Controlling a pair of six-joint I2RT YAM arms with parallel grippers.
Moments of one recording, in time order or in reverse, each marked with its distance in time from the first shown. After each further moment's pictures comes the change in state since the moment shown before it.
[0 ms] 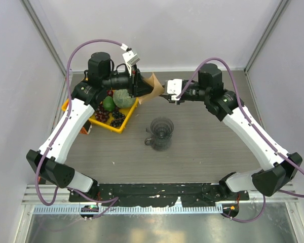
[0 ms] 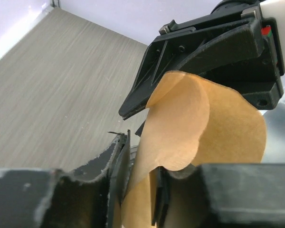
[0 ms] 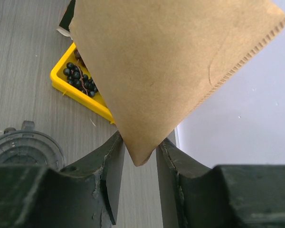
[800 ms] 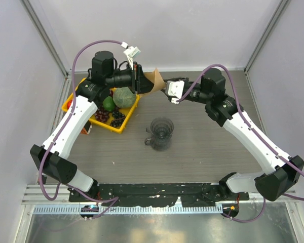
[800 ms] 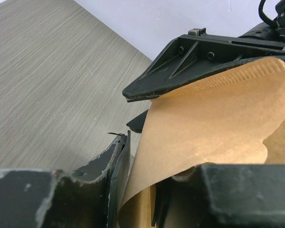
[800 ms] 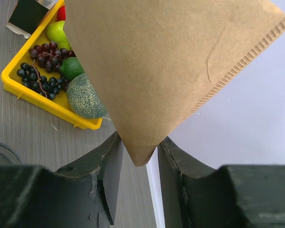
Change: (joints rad) left arm 0.000 0.048 0.011 0.033 -0.038 -0.274; right arm 0.005 -0.047 -0.112 0.223 0.093 -0.011
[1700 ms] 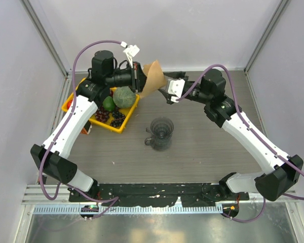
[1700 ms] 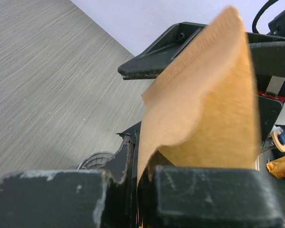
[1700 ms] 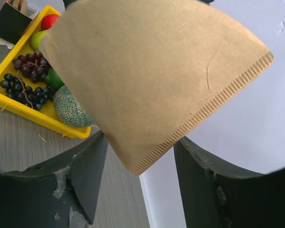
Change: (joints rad) left arm 0.000 0.003 0.002 0.017 0.003 -0.080; right arm 0.000 0.000 -0.024 0.110 0.025 0.043
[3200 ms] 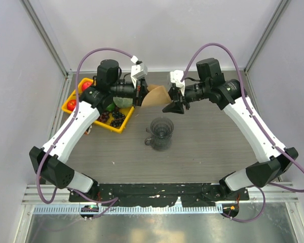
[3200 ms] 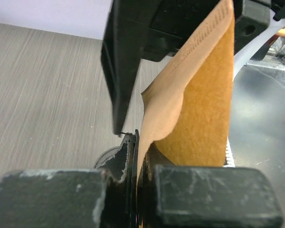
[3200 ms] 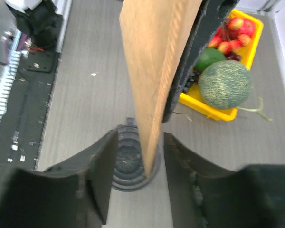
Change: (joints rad) left arm -0.053 -0.055 -0.134 0.006 0.253 0.531; right arm -0.058 0.155 0.367 -0.821 -0.371 0.154
